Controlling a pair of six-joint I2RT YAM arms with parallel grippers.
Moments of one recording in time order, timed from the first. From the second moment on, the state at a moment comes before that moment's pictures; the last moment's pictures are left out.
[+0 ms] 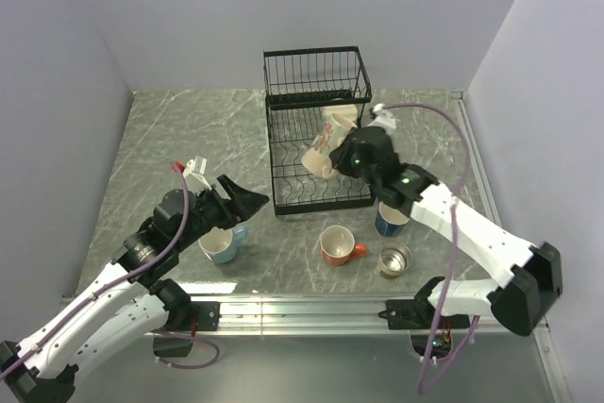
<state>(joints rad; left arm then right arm) -0.69 0.61 0.63 -0.30 -0.02 -0.99 0.68 1.22 1.08 -0.35 0.30 0.79</state>
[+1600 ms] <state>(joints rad) -0.69 0.37 0.40 -0.38 -0.10 -0.96 0.76 2.05 1.49 -0.03 0.70 0.55</state>
